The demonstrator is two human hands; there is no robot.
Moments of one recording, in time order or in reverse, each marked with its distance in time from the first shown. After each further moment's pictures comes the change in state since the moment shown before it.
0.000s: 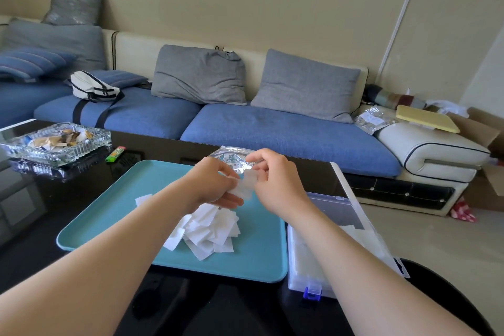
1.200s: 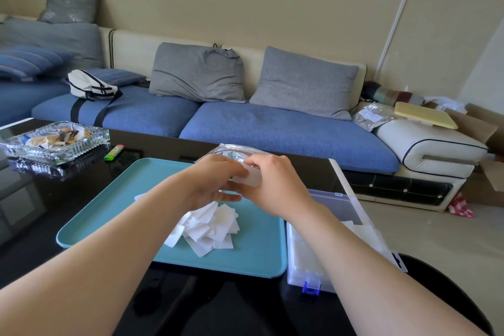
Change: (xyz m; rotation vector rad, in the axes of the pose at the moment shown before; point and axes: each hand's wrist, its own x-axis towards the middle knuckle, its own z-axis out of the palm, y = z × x) left_hand 0.000 0.008 0.004 -0.232 -0.112 -0.032; right_hand 0.004 0.006 0.004 -0.270 -0.036 -0.213
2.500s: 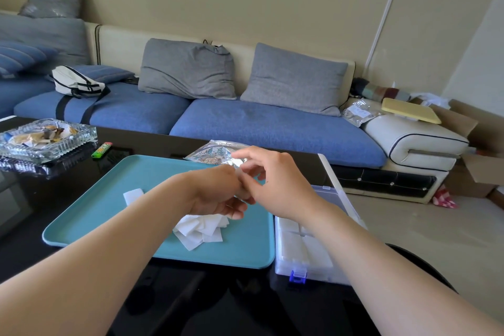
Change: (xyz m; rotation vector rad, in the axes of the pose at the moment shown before) left_hand -0.003 -0.009 0.024 0.153 -0.343 -0.062; right_hand -0.030 -0.007 -0.036 0.168 -0.023 -0.062
